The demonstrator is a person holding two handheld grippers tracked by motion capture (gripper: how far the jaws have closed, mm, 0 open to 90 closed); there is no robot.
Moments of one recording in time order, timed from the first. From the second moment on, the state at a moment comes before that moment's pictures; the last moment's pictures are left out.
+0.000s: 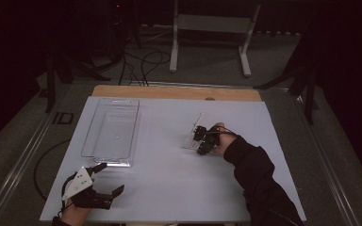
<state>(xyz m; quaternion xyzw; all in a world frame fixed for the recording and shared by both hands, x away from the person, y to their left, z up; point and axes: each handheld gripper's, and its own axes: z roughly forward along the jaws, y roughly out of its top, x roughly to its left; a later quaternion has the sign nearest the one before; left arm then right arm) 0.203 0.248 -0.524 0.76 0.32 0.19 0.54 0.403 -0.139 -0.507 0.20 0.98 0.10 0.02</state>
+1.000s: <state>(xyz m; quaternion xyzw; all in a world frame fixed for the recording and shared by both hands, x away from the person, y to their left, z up) 0.203 0.247 -0.524 0.76 0.32 0.19 0.53 0.372 -0.155 -0.491 0.12 0.99 0.11 -0.03</state>
